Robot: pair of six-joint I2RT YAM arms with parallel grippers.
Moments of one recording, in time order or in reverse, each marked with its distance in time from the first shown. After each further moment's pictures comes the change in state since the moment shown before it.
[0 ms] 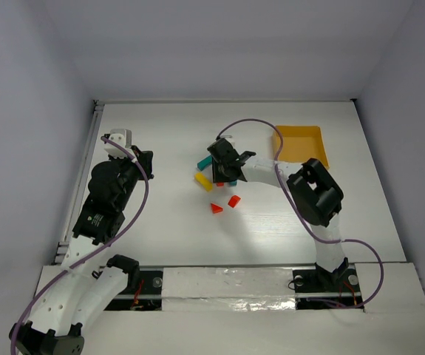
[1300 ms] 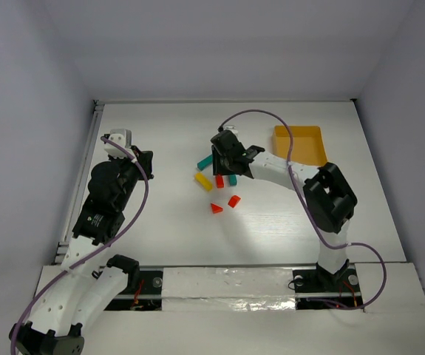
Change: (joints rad) left arm 0.000 -0.002 0.000 0.000 0.000 0.000; right arm 0.000 -0.117 0.003 -0.032 0.011 -0.016
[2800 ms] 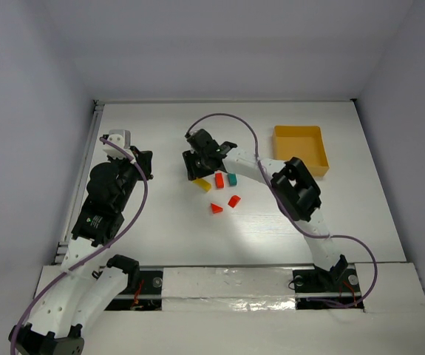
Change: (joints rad) left arm 0.000 -0.011 0.000 0.000 0.001 0.000; right arm 0.055 0.309 0.364 -0.098 -0.280 -0.156
